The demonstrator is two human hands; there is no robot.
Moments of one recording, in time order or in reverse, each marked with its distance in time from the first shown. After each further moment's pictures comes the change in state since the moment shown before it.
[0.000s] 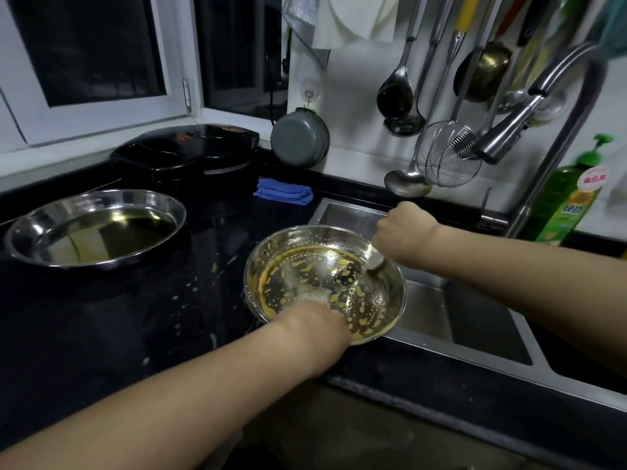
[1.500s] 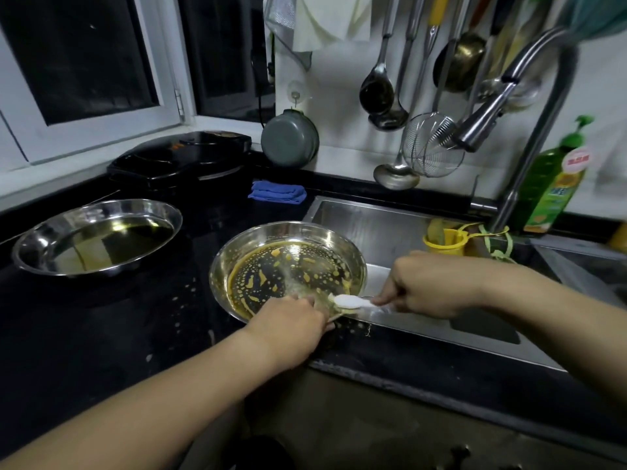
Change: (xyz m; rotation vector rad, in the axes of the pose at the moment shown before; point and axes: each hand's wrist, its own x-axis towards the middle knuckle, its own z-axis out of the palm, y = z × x) left_hand 0.004 -0.008 0.044 -0.210 0.221 -0.186; right_hand -0.094 -0.017 0.007 0.960 -0.151 -0.108
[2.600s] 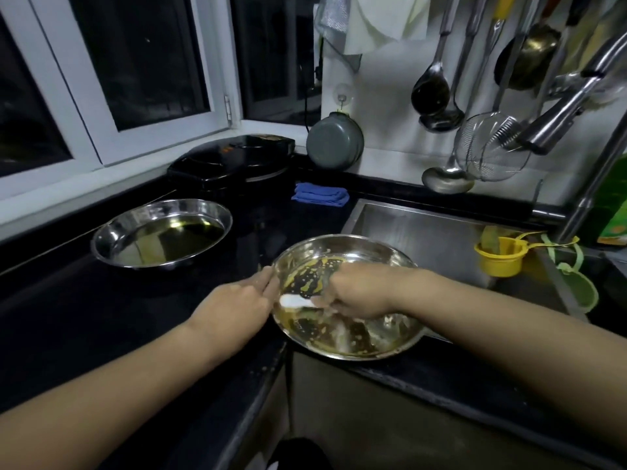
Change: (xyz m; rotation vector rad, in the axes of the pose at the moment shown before) left_hand -0.076 -0.115 0.019 0.240 0.280 -0.063; right_hand 0.110 -0.089 0.004 -0.124 0.120 -0.412
